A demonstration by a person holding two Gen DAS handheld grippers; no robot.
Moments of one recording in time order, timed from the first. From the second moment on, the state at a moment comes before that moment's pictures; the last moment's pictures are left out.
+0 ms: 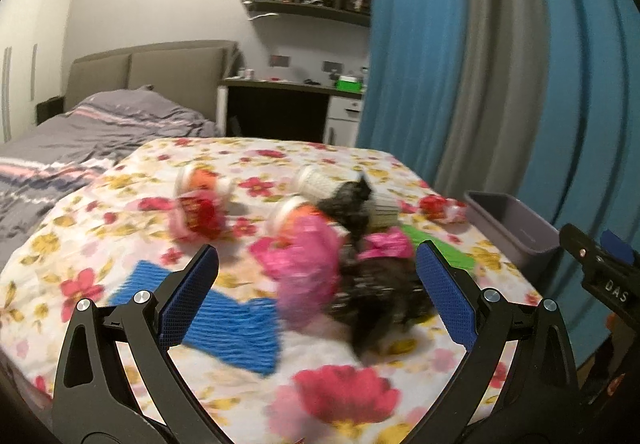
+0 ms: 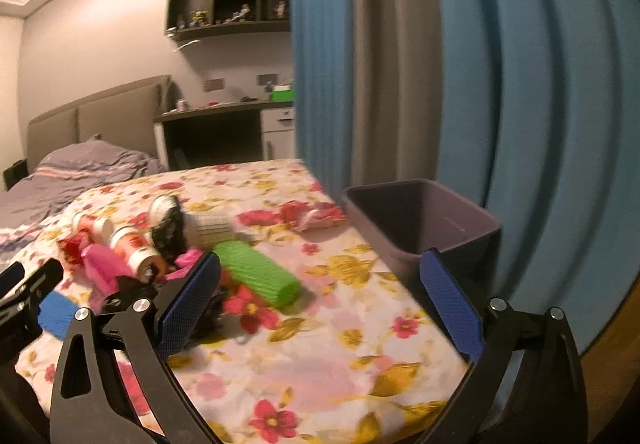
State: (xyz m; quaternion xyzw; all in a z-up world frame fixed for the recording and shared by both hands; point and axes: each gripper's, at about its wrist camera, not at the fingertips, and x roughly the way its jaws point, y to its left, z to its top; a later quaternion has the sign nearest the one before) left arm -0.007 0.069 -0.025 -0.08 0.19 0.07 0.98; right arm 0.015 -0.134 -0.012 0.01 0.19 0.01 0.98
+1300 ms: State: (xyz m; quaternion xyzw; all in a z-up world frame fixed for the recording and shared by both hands) left arm 0.010 0.090 -0.048 -0.08 0.21 0.04 0.97; right arm 0.020 -0.070 -0.029 0.02 0.22 0.23 0.95
